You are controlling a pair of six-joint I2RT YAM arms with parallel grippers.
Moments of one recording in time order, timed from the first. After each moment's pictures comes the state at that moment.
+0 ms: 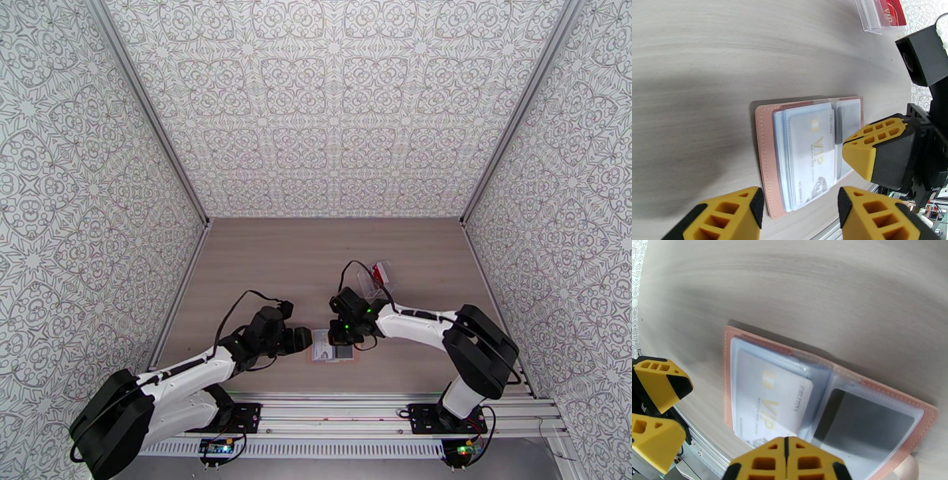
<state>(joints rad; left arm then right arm) -0.66 1.11 0.36 -0.02 0.31 -0.89 0.86 1.68 0.94 -0.40 -0.30 0.75</state>
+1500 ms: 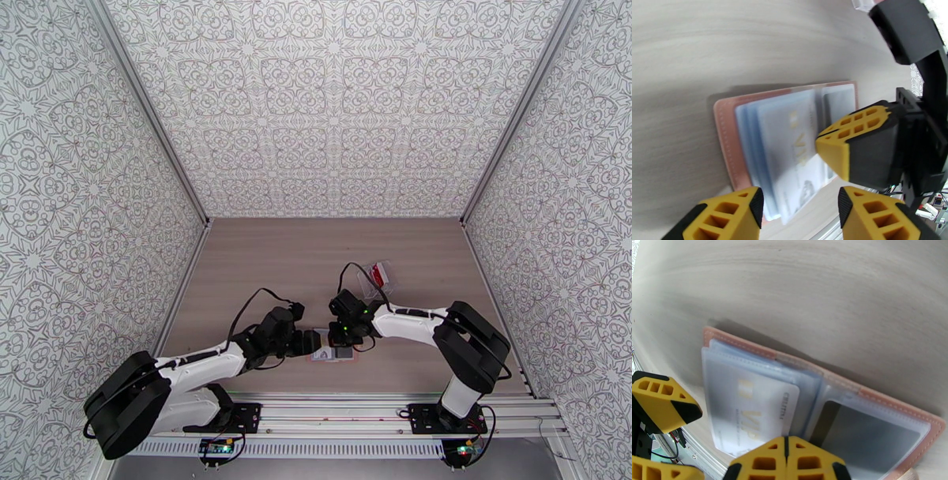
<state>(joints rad) -0.74 1.23 0.40 0.06 0.32 -0.89 0.86 1.72 0.93 -0.37 -0.30 0.75</state>
